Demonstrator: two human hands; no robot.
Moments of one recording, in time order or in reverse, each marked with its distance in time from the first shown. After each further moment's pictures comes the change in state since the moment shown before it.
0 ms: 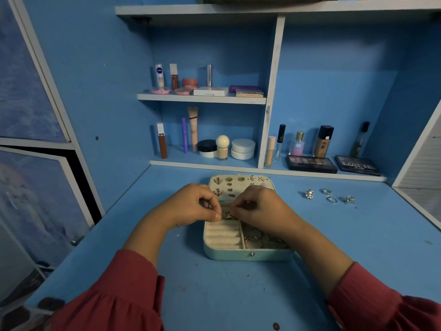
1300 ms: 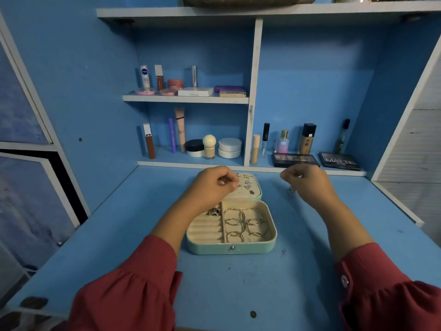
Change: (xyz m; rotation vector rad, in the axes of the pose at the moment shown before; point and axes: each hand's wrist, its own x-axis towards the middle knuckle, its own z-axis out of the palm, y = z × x) left_hand 0.044 0.037 0.046 -0.069 0.247 0.084; right_hand -0.009 0.080 -0.083 -0.035 0.349 0.434
